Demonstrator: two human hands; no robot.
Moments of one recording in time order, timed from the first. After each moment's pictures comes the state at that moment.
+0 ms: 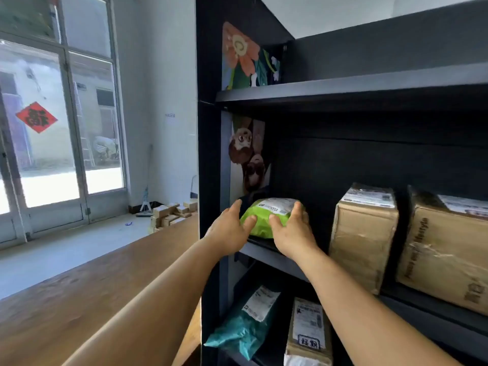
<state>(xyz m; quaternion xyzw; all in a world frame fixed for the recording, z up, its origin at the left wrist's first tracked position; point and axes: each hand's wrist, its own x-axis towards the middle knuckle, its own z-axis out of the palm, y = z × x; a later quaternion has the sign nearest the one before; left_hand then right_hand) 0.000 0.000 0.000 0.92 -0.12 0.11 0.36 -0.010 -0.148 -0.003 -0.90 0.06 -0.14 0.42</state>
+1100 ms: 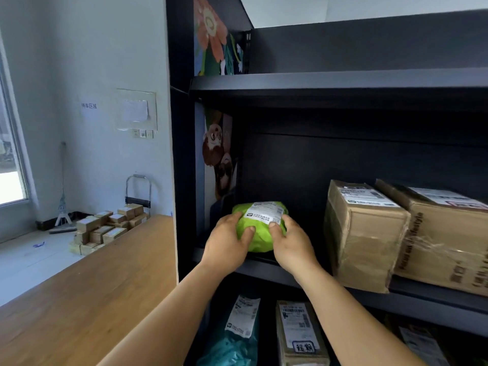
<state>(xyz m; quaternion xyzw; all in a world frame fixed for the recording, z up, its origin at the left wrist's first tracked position) 0.053 -0.002 -0.024 0.85 -0.24 0.13 0.46 0.008 -0.134 -0.017 -0.86 0.13 -0.24 0.42</state>
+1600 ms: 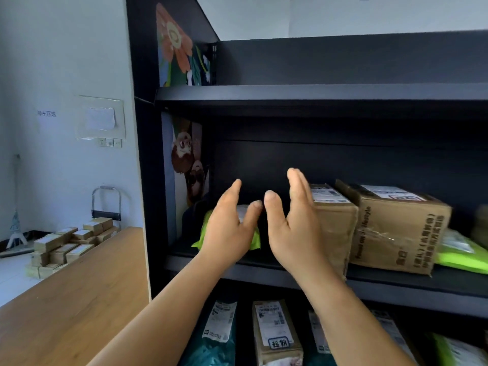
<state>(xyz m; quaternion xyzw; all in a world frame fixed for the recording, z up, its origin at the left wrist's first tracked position) -0.003 -0.030 0.028 0.76 -0.34 0.19 0.52 -0.085 -0.117 0.043 -0.82 0.04 -0.45 0.36</state>
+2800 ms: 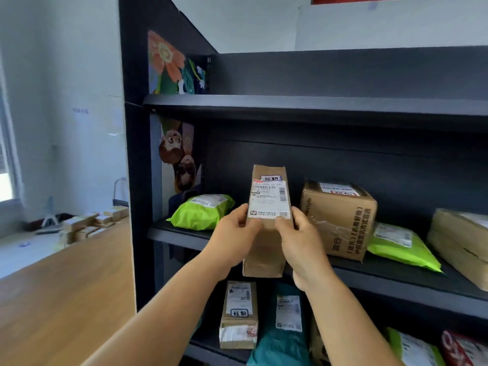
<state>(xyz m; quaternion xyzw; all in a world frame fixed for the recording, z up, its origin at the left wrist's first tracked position) -0.128 -0.095 0.021 0.71 -0.28 -0.01 0.64 -0.177 -0.209 0.018 -0.72 0.11 -0.27 0.63</state>
